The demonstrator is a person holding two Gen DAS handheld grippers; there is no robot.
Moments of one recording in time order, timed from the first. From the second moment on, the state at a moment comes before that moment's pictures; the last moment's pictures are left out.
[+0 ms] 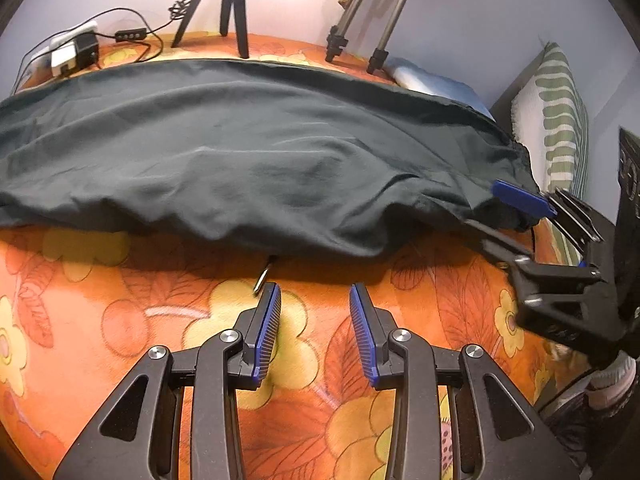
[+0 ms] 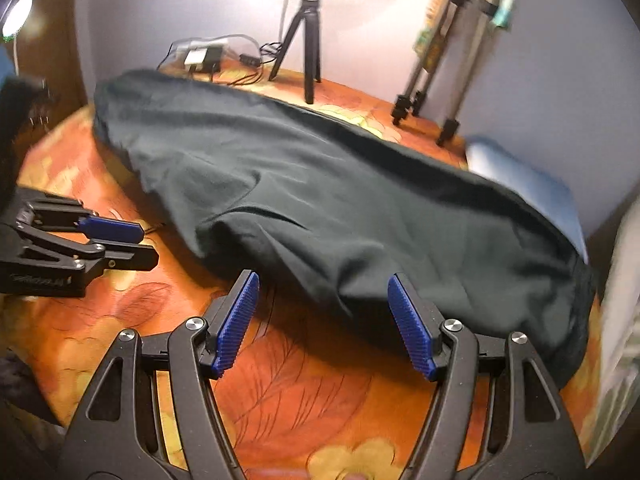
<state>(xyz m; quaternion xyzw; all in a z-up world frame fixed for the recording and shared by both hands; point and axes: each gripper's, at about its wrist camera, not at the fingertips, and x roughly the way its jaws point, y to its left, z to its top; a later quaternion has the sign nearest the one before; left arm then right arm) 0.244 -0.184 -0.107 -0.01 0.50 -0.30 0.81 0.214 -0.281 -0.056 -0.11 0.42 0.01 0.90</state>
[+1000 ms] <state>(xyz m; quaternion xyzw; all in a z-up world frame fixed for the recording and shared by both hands) 0.263 -0.268 -0.112 0.08 0.46 -0.29 0.84 0.289 -0.357 -0.069 0.08 0.45 0.03 0.89</state>
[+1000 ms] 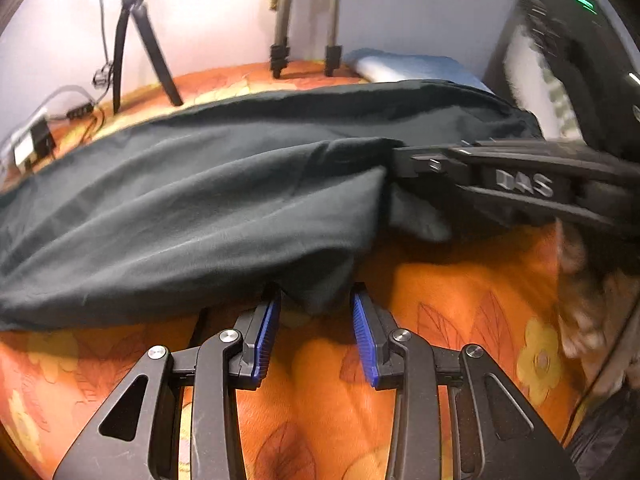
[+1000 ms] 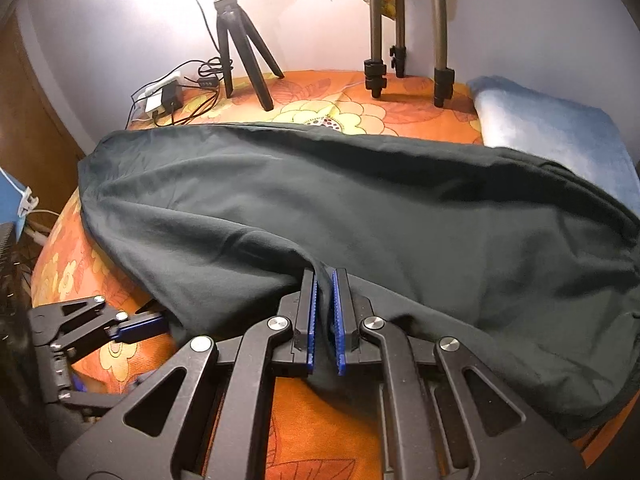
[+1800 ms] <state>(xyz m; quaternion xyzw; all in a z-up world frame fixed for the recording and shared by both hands) 0.223 -0.232 -0.081 0.01 0.47 -0.39 0.80 0.132 -0.516 -0.029 0.22 0.36 -0.26 0.87</state>
